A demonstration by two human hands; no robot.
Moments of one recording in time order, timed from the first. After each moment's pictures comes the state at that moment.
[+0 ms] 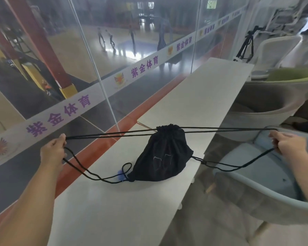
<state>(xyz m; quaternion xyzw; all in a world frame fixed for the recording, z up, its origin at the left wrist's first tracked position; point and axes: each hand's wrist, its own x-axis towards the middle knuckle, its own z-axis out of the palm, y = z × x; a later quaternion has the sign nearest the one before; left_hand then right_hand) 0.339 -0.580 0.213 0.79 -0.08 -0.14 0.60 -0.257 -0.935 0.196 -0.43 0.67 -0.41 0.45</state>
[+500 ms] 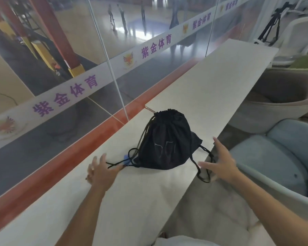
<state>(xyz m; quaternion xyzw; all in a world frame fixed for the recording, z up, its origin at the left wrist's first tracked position) 0.210 -0.569 0.106 0.94 -0.18 -0.20 0.22 -0.120 -0.816 0.112 -0.75 0.52 -0.12 0.39</state>
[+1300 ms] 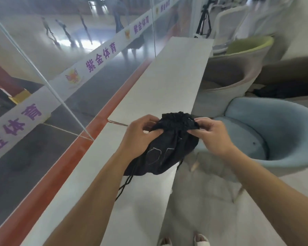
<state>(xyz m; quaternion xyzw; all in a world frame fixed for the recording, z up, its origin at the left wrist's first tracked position) 0.097 -0.753 0.248 0.64 -0.61 -0.27 0.39 -0.128 -0.818 0.225 -0.61 0.45 -0.40 0.51</state>
